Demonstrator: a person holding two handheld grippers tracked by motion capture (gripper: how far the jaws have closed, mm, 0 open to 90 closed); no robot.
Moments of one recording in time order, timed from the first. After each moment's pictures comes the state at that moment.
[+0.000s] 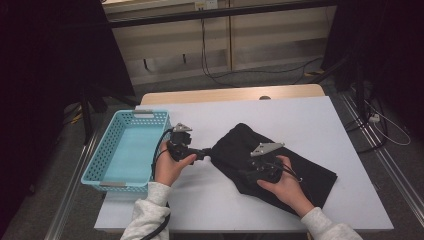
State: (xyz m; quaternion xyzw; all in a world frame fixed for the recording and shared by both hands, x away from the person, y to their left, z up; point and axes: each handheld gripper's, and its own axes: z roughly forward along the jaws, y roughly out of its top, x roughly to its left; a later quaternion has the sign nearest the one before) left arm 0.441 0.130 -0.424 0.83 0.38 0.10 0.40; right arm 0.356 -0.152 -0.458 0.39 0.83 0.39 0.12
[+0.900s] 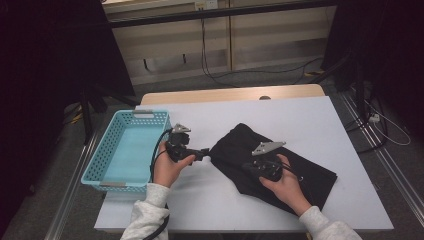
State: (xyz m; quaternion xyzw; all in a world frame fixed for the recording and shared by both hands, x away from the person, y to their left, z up) left arm 0.439 0.133 -0.423 0.83 0.39 0.11 0.40; right arm 0.362 -0.158 -0.463 0.38 0.82 0.41 0.10
